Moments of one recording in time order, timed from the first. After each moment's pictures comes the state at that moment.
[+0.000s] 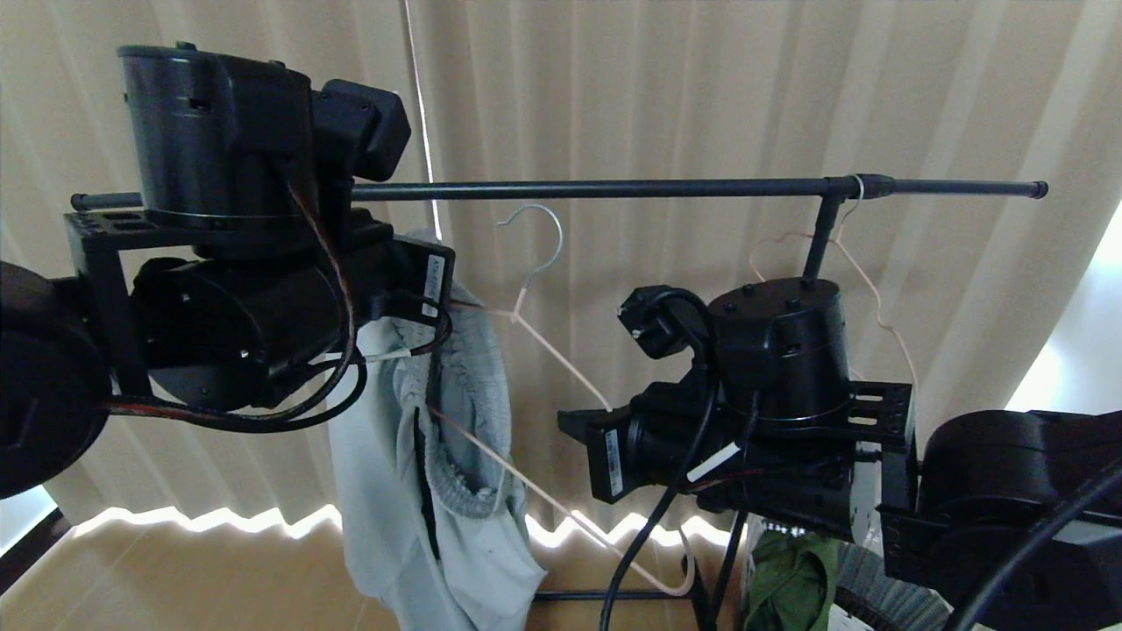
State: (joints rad) left arm -0.66 1.59 -1.14 -0.23 0.56 0.13; right arm 0.85 1.81 -1.00 -0.38 -0.05 0.34
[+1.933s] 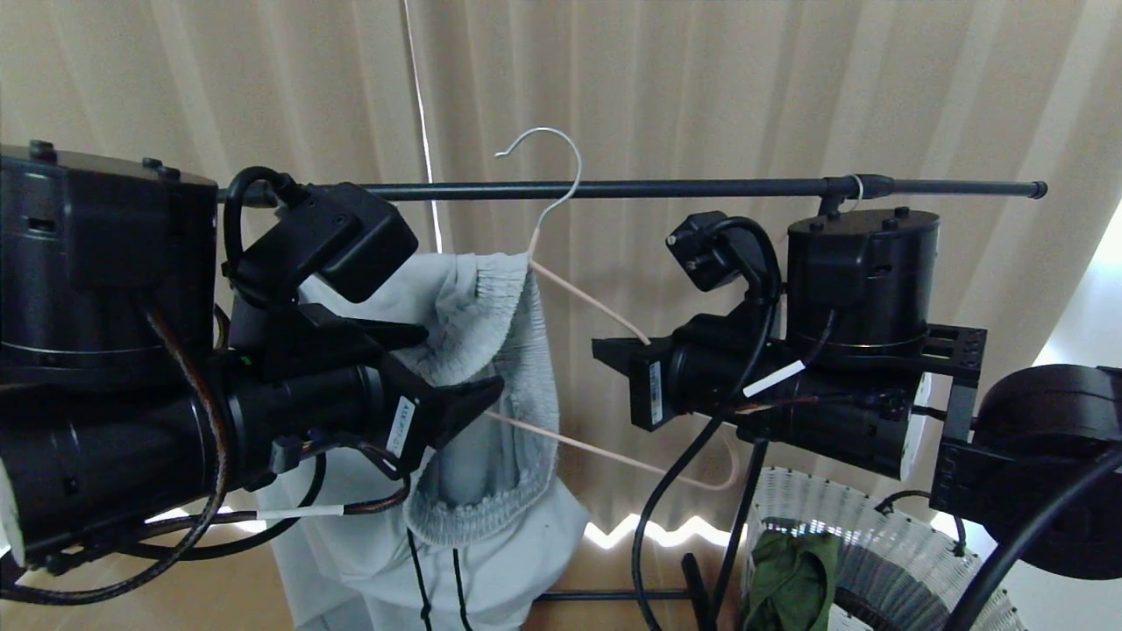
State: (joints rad) left arm -0.71 1.41 -0.93 -0.11 0.16 0.17; right arm 0.76 1.75 -1.03 -0.44 -0.03 0.19
